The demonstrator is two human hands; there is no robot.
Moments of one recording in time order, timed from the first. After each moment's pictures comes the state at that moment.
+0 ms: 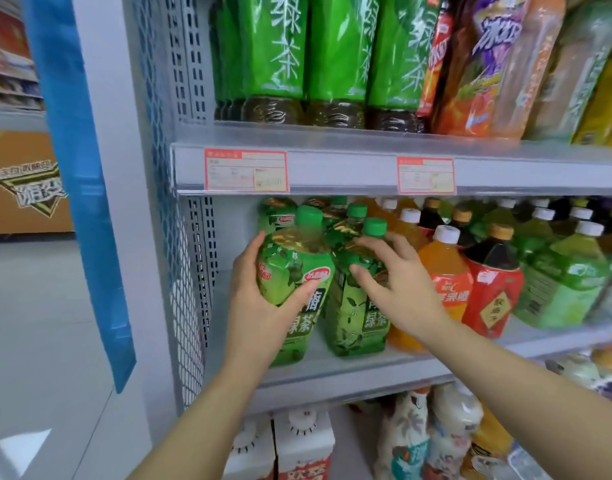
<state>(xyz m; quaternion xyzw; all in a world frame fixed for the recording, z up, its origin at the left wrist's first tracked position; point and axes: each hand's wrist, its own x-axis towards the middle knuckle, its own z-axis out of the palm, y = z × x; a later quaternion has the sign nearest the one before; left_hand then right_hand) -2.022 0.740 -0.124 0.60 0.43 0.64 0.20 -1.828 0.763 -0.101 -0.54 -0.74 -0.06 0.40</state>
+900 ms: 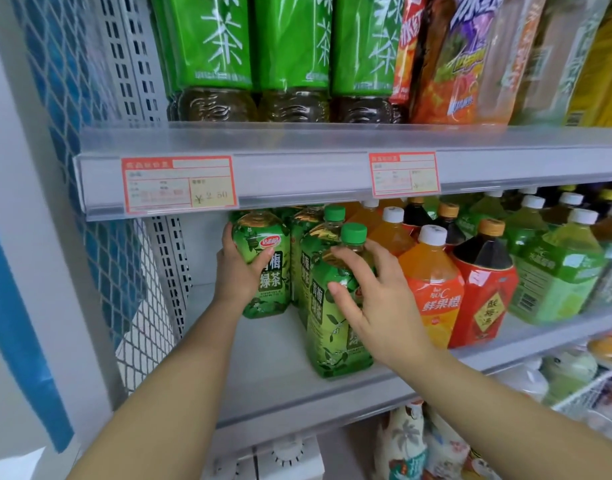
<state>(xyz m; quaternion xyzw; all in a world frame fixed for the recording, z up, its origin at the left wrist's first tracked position) -2.023 0.903 -0.134 0.59 0.55 0.53 0.26 -1.830 0.770 -0.121 -0.52 -0.73 -0.12 0.42</state>
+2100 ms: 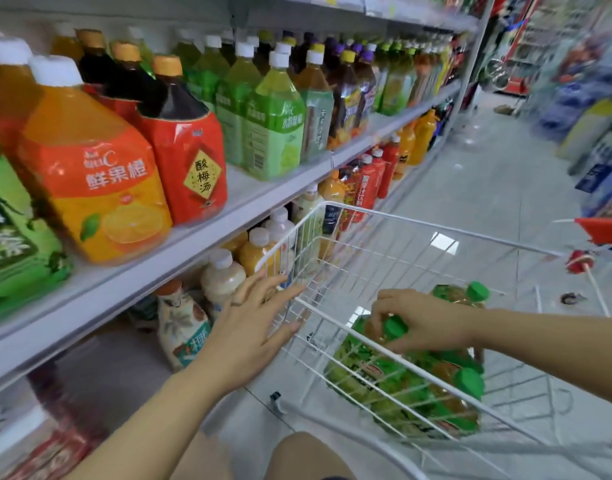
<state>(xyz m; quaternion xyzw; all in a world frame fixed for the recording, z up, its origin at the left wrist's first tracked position) -1.769 0.687 -0.280 0.95 0.18 0.15 0.18 -1.556 0.511 -0.215 -0.73 -0.65 0.20 -0.01</state>
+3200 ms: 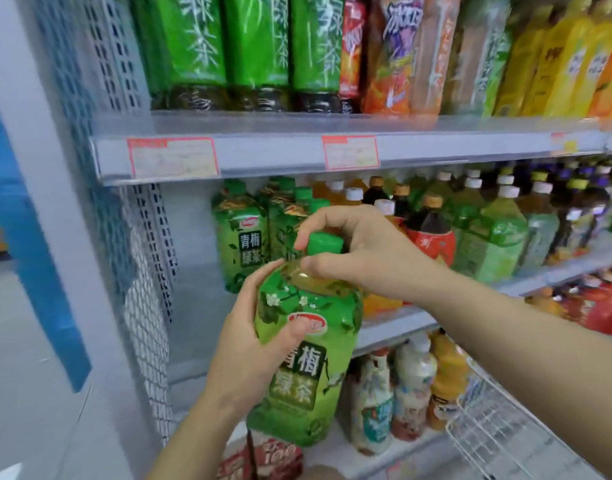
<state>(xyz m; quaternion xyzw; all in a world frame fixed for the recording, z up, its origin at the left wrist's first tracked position) -1.999 0.669 -0.128 0.69 0.30 0.56 0.35 -1.841 0.671 -0.035 -0.37 -0.80 0.23 0.41</state>
